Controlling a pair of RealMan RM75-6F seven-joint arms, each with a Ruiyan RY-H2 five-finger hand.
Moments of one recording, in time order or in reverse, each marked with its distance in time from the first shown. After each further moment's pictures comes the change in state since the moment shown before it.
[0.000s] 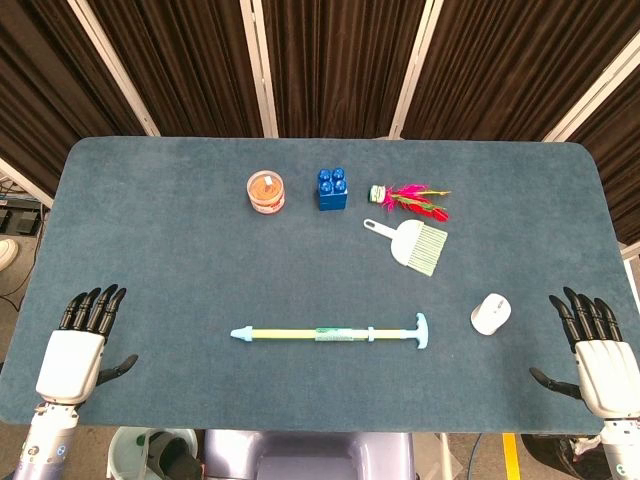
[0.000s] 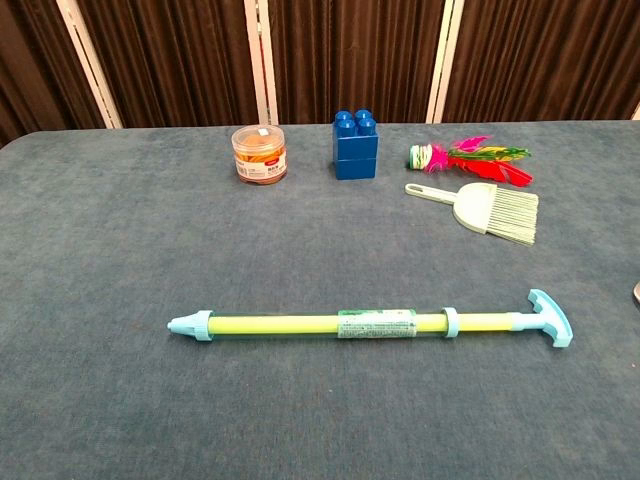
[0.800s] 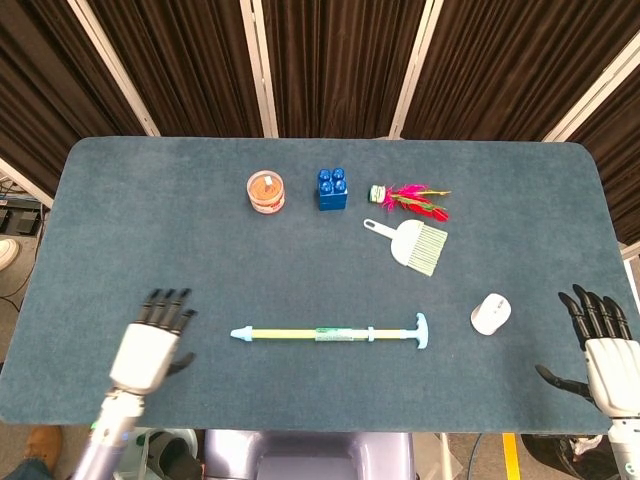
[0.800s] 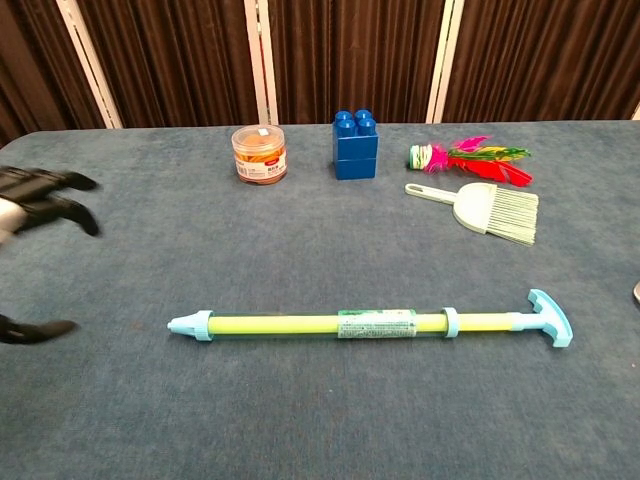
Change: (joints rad) left arm -0.108 -0.276 -0.032 0.128 0.076 -0.149 0.201; right arm 0.000 0.023 0.014 0.003 0.021 -0.014 0.071
